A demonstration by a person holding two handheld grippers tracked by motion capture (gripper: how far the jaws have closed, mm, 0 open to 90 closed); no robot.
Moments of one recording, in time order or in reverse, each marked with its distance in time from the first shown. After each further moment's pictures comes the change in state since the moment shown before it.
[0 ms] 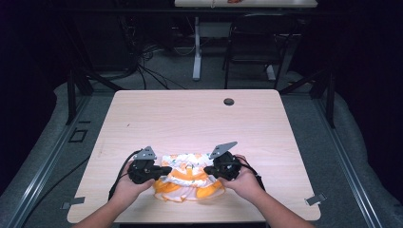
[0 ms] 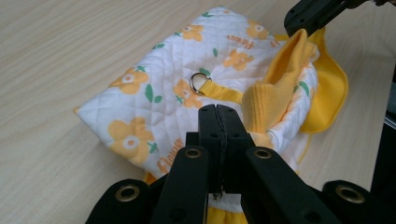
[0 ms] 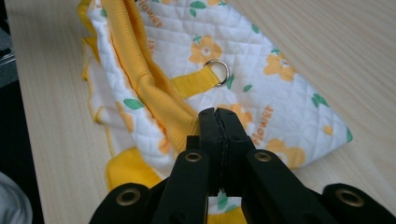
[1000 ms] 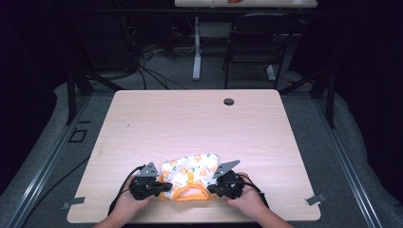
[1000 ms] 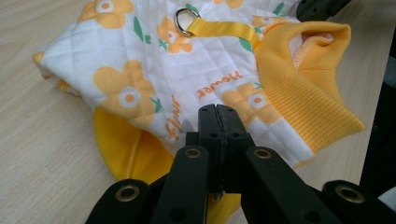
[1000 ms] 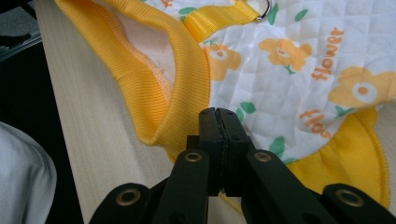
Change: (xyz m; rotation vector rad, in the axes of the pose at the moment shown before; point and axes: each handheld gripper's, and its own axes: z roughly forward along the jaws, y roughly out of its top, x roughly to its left) left arm -0.014 -0.039 0.015 0.064 -0.014 0.015; right arm 0.021 -0.046 0.012 0.048 0.057 0.017
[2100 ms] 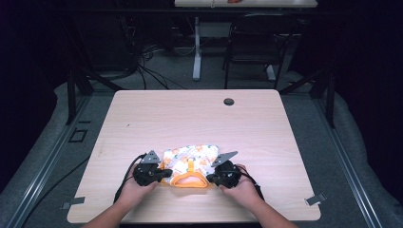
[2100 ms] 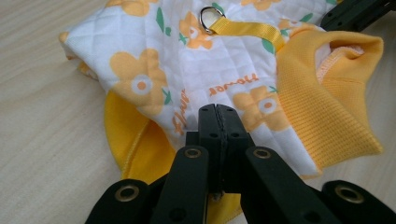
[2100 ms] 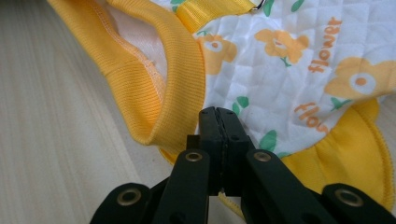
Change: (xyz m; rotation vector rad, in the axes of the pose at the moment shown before) left arm 0.035 0.020 0.016 -0.023 0.097 -0.033; right arm -0.028 0.014 0.016 -0.020 -0.065 0.061
